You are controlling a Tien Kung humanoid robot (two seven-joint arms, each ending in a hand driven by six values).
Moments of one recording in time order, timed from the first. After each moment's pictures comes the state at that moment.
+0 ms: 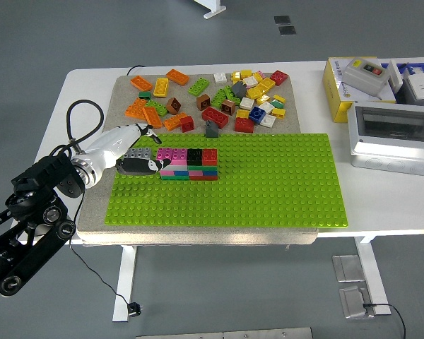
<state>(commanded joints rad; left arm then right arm) -0.52 0.36 -0.86 -1.43 1.84 -0.10 0.30 0.17 -0.16 0.78 0.18 -0.34 -0.29 -0.01</state>
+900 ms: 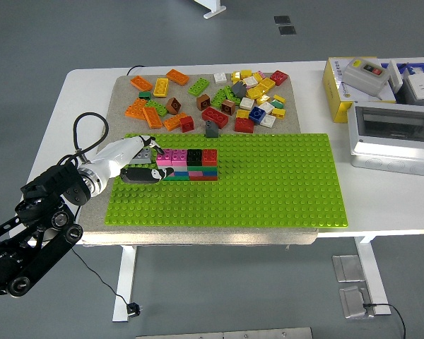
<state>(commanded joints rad) -0.51 0.33 -0.83 -1.35 1.82 -0.08 0.28 0.17 -0.16 0.77 0.18 -0.33 -0.29 -0.01</state>
